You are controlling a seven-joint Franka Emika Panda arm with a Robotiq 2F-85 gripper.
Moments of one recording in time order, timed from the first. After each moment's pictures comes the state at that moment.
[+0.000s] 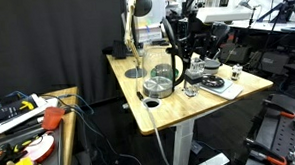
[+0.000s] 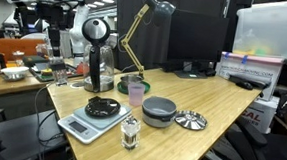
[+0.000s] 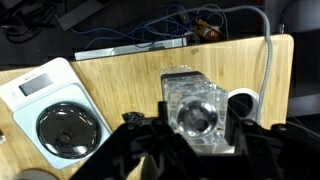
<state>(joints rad) 0.11 -0.20 0.16 -2.57 0.08 2.39 0.67</state>
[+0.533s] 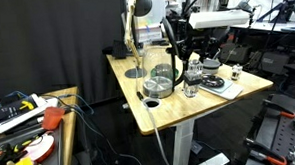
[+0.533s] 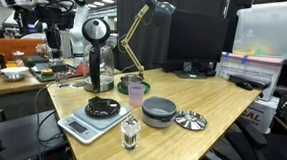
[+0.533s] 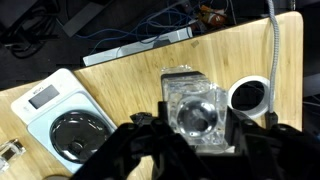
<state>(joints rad) 0.11 -0.18 0.19 -2.57 0.01 2.42 0.88</state>
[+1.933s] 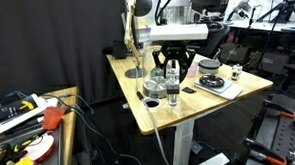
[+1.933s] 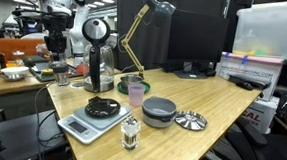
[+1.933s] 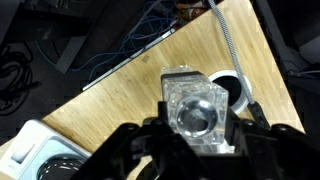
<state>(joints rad) 0.16 0.05 0.22 -2.38 -0.02 2.44 1.30</state>
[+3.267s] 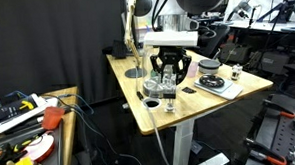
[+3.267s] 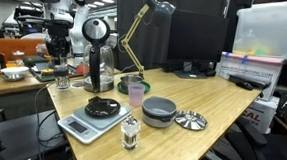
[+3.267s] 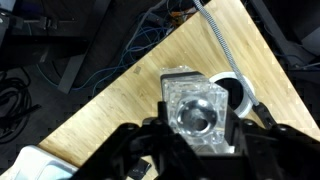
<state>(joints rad) 0.17 0.12 0.20 -2.35 0.04 2.48 1.35</state>
